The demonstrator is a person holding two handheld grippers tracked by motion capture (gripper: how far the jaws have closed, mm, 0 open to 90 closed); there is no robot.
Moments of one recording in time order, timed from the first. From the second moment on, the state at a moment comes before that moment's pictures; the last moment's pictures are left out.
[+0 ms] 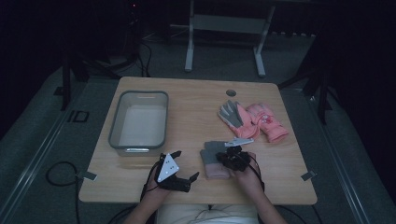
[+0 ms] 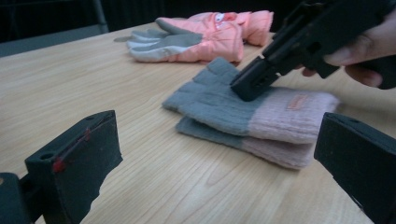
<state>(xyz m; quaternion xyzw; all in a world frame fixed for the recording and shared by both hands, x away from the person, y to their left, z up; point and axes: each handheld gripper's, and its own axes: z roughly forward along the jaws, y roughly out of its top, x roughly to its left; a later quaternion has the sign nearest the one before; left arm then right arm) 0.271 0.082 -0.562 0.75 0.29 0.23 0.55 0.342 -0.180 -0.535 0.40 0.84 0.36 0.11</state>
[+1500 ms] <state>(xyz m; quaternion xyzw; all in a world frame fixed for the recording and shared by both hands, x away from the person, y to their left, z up) 0.284 -0.007 -0.559 0.90 0.08 0.23 0.36 0.407 -0.202 -0.543 0.41 0.85 0.34 0.06</state>
